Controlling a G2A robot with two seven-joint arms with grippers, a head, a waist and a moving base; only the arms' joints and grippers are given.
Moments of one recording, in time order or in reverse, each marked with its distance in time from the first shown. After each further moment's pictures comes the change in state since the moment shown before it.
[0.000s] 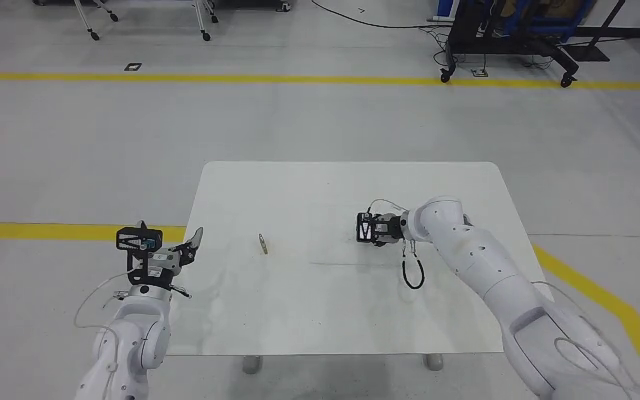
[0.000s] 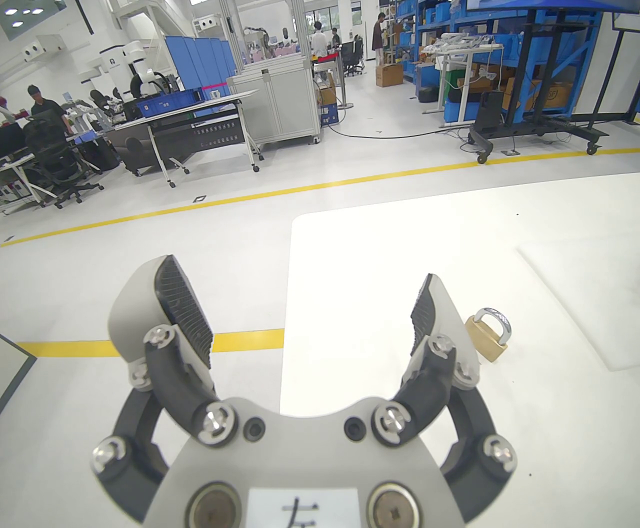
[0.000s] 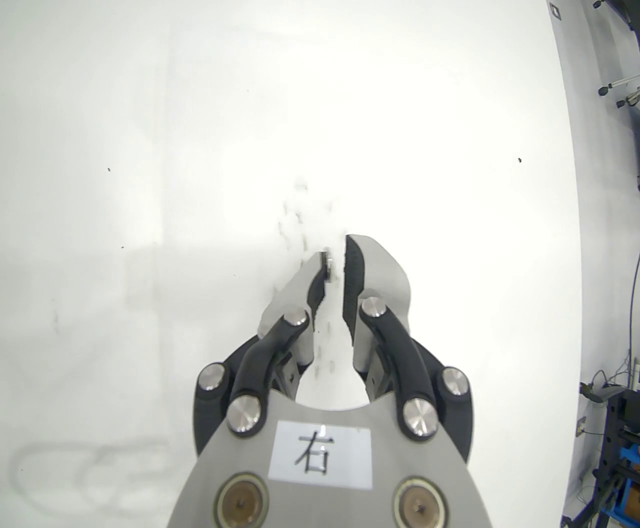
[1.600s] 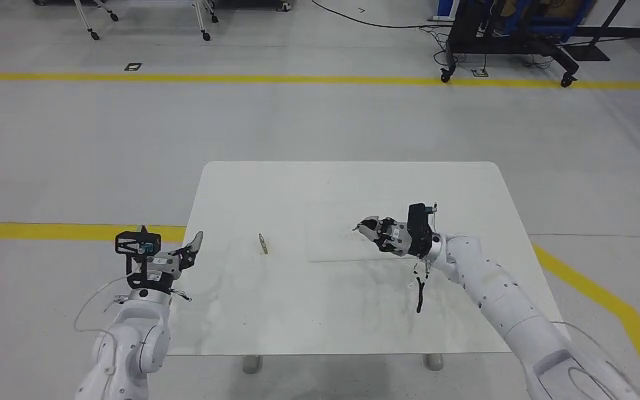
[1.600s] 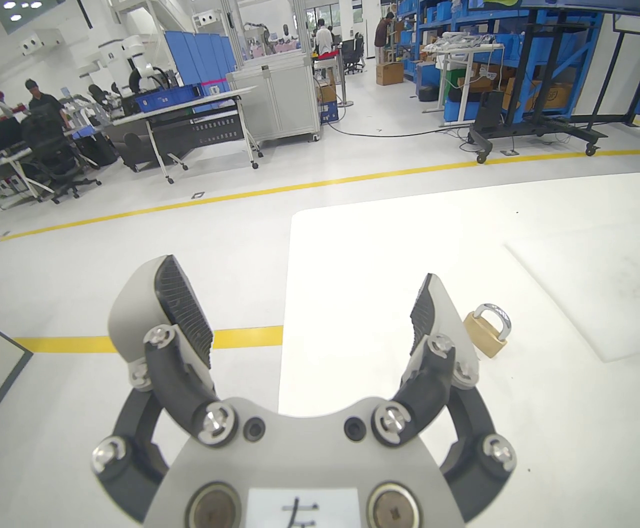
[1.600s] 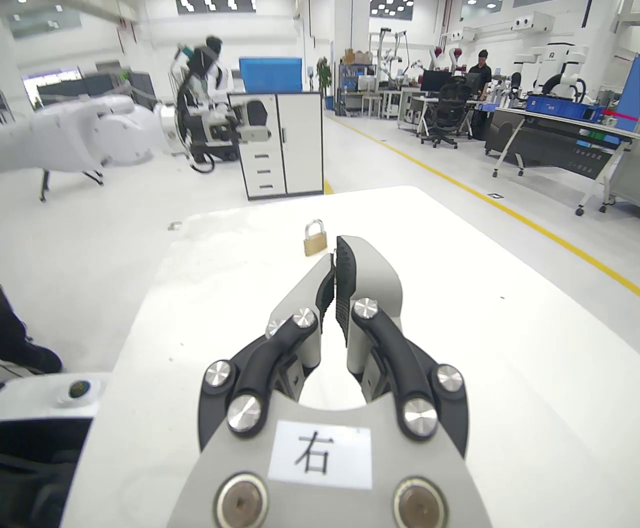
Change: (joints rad) left arm 0.039 -0.005 -0.012 0.000 -0.107 -0.055 -0.005; right arm -0.276 0.119 0.092 -0.178 0.601 -0.128 -0.522
